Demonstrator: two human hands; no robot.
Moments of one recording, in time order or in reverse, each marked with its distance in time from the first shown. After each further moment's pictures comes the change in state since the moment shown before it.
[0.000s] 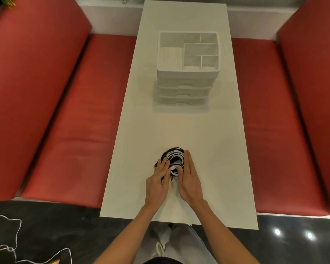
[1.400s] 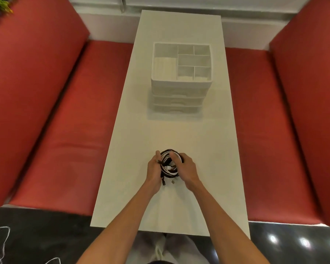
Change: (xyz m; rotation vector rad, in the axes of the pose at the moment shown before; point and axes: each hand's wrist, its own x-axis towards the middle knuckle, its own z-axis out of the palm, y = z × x) left_hand 0.084 0.055 0.007 -0.765 -0.069 -0.729; right_hand 0.069 -0.048 -0.051 0.375 -0.081 0.340
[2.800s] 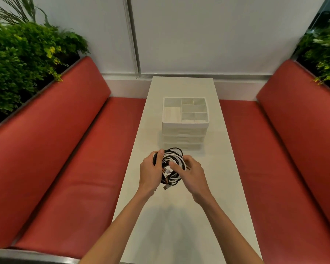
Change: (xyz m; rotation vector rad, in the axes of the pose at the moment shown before) left_hand -0.108 0.137 -0.004 0.447 0.132 0.829; right_hand -0.095 -0.137 -0.020 0.164 0.004 -0.403
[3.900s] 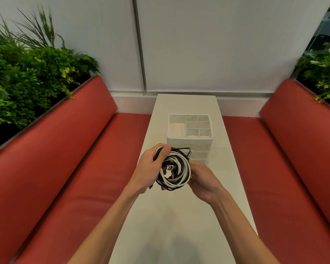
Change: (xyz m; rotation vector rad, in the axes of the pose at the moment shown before) left_hand 0.011 0.098 -0.052 -0.076 -0.267 0.200; right_hand 0.013 -0.071 -0.011 0.454 -0.284 0.210
